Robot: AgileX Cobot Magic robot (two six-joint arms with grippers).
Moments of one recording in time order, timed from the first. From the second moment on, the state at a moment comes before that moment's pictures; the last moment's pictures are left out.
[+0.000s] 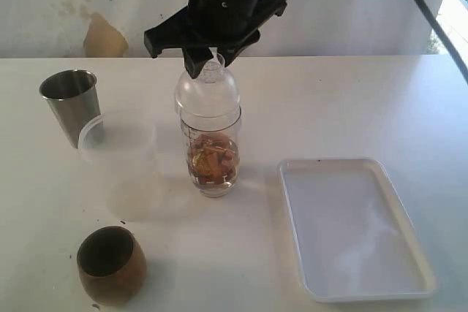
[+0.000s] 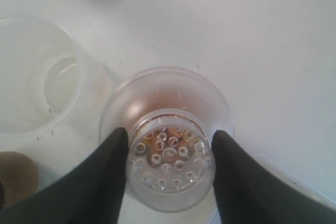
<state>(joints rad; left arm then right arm) 0.13 0.00 -0.01 0.01 0.21 0.06 0.57 1.96 -2.01 -0.04 1.22 0.09</state>
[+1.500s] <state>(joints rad) 0.13 0.00 -0.01 0.01 0.21 0.06 0.57 1.92 -1.97 -0.03 1.22 0.09</state>
